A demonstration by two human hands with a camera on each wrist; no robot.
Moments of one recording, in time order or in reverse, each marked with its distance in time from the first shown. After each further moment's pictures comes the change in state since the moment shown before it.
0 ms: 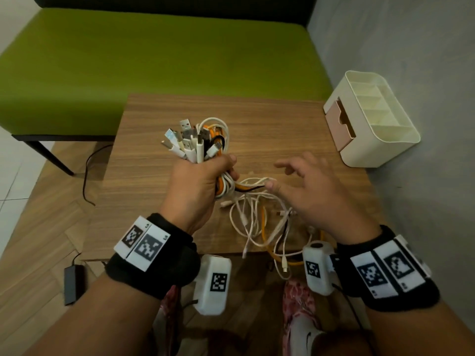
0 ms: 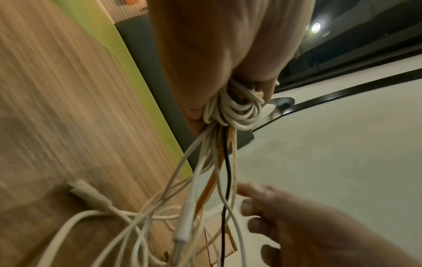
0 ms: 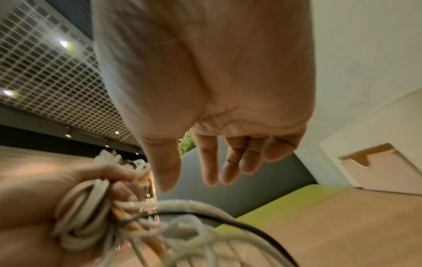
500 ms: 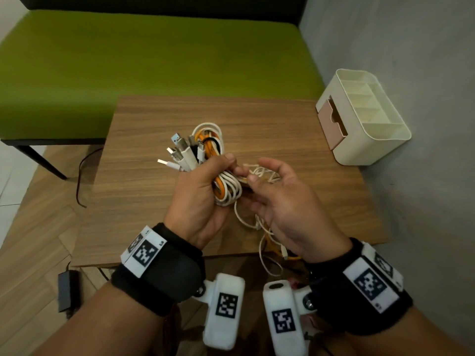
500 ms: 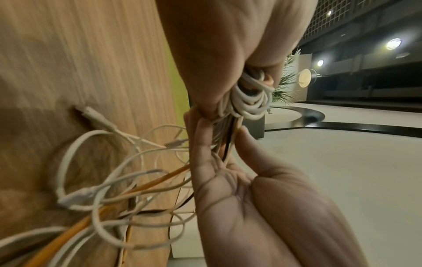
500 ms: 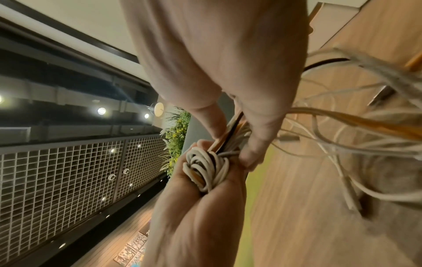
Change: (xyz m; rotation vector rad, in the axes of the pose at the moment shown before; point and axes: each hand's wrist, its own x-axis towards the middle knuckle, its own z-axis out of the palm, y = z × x) left_hand -0.010 -0.008 0.017 -0.442 -0.141 -0.233; right_hand -0.012 -0.032 0.029 1.324 -0.054 0.262
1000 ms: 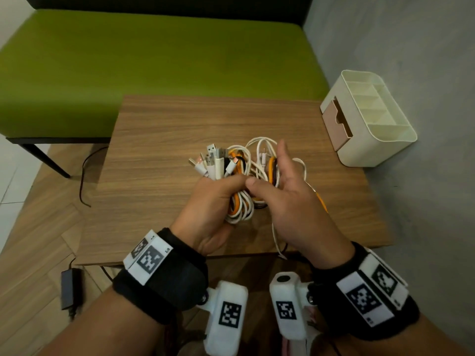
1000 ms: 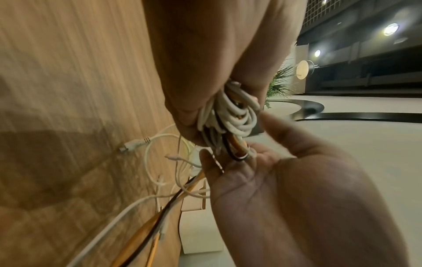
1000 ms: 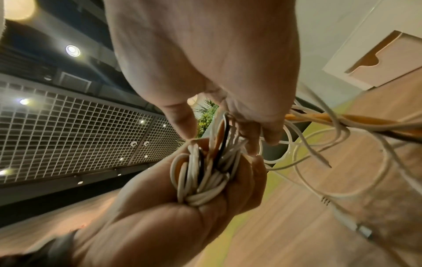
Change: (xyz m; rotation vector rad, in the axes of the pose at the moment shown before) left_hand -0.010 -0.006 0.002 0.199 0.029 -0.134; right_hand -0.006 -0.001 0.003 -0.605 -0.028 -0.216
